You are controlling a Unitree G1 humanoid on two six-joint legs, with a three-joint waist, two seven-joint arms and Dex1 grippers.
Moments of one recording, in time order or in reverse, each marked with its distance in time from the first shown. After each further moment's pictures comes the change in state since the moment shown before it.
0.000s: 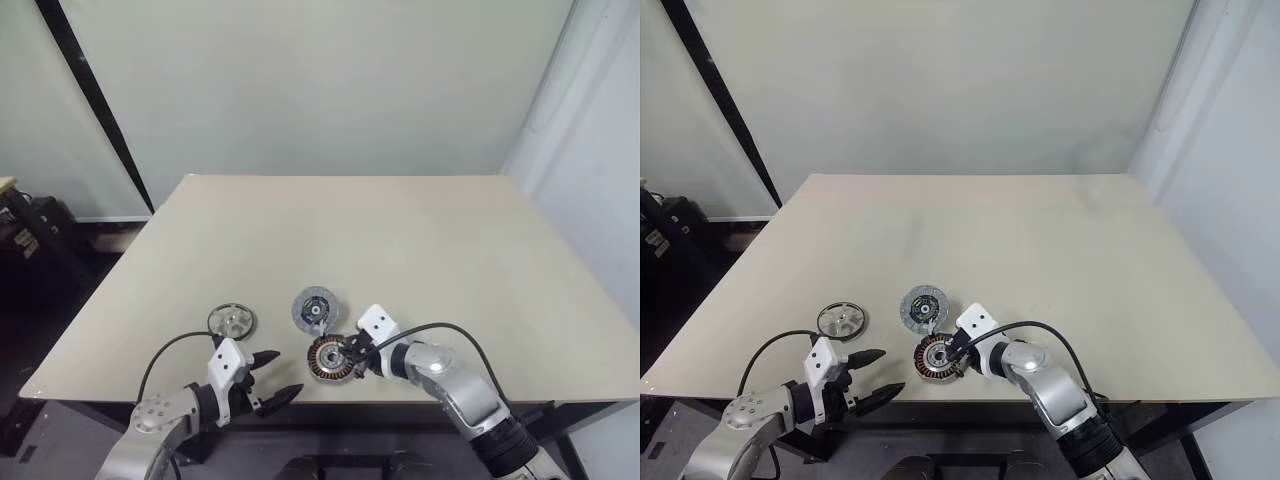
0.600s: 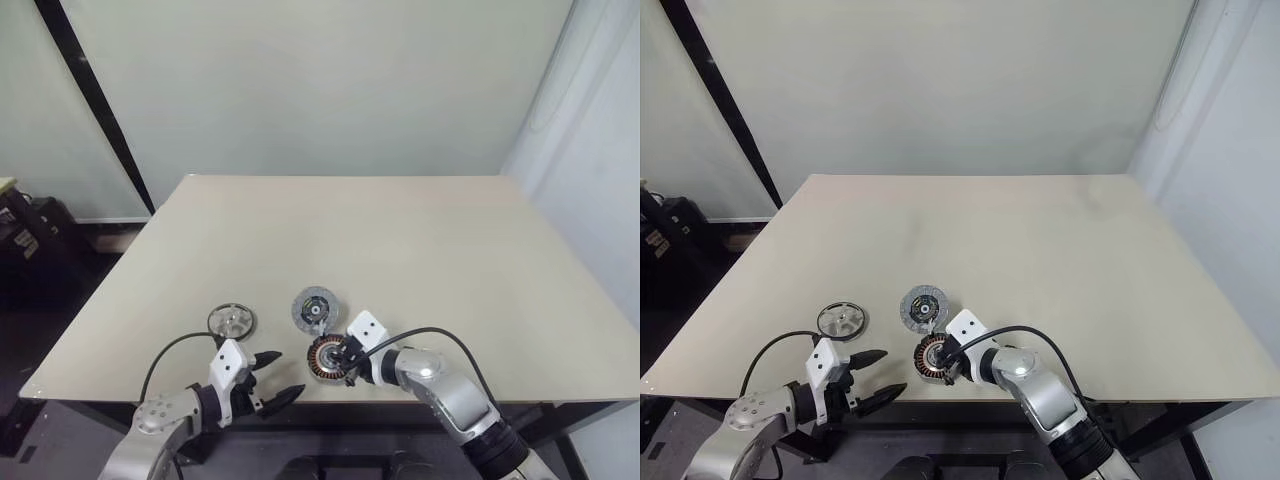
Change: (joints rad) left arm -0.003 -0.010 -0.007 0.000 0.009 -0.003 0.000; right arm 0.006 0.034 0.035 0.004 -0.002 0.015 -0.003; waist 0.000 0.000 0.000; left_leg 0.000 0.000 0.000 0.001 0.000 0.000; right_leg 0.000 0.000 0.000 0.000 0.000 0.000
